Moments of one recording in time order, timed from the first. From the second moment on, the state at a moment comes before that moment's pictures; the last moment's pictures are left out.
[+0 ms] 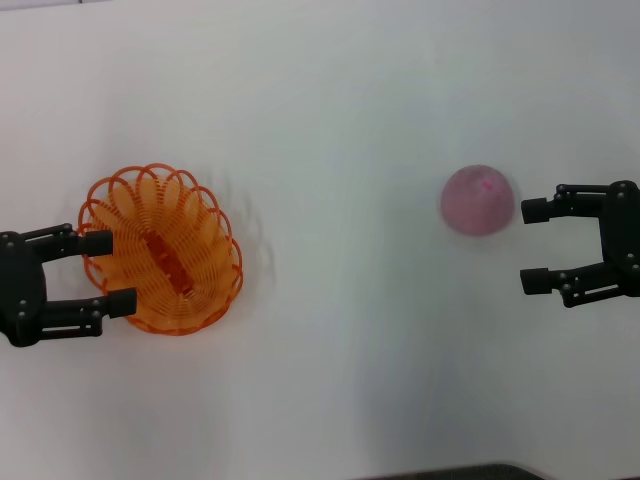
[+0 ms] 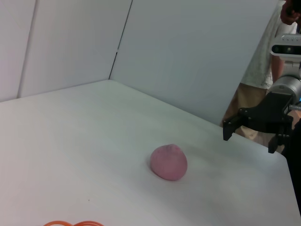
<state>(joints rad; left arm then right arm) -0.38 -2.04 0.55 0.80 2.16 1.89 -1.39 0.33 2.00 -0.61 -0.87 -2.14 -1.92 1.39</state>
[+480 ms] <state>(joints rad) -0.42 -2.02 0.53 0.87 2.16 2.00 -1.45 0.34 2.00 -0.61 -0.88 -2.14 -1.92 1.40</state>
